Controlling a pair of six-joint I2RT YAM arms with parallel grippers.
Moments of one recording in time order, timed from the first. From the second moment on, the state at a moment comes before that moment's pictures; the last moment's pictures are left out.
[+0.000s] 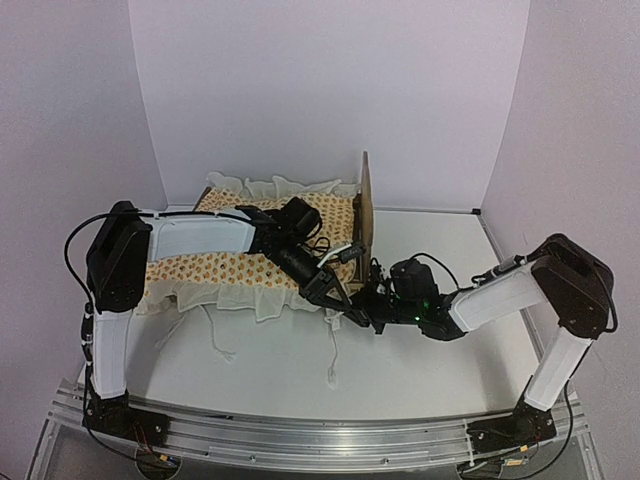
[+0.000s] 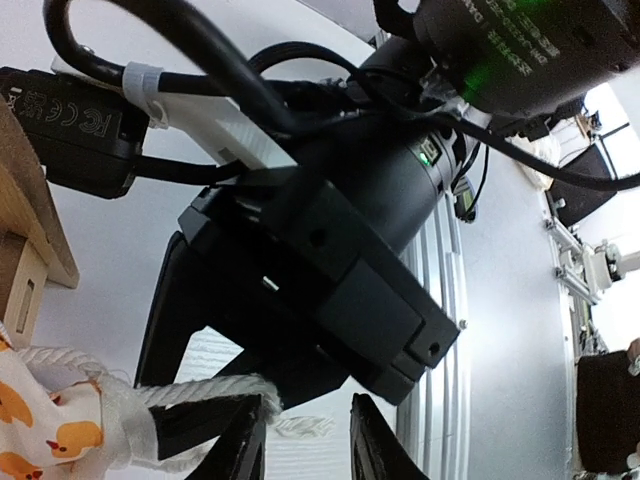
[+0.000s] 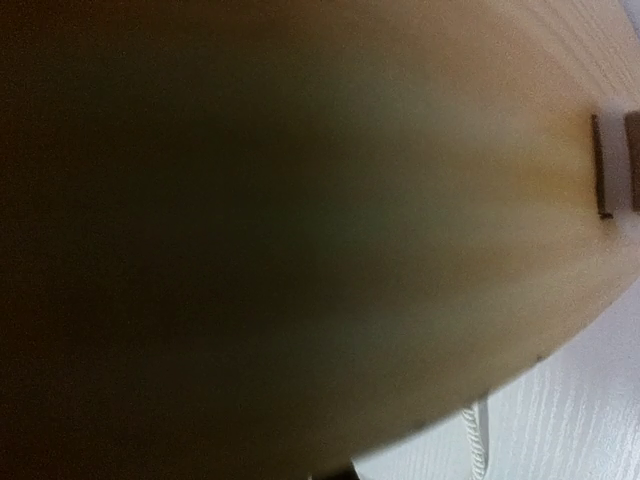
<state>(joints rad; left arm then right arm) -0.85 2.07 1.65 -0.56 0.88 0.17 0.82 1.76 0.73 0.56 -0.27 1.26</state>
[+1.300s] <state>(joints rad) -0.83 1.75 0.93 0.30 0.51 1.36 0.82 1.86 0.86 0.59 -0.37 1.24</state>
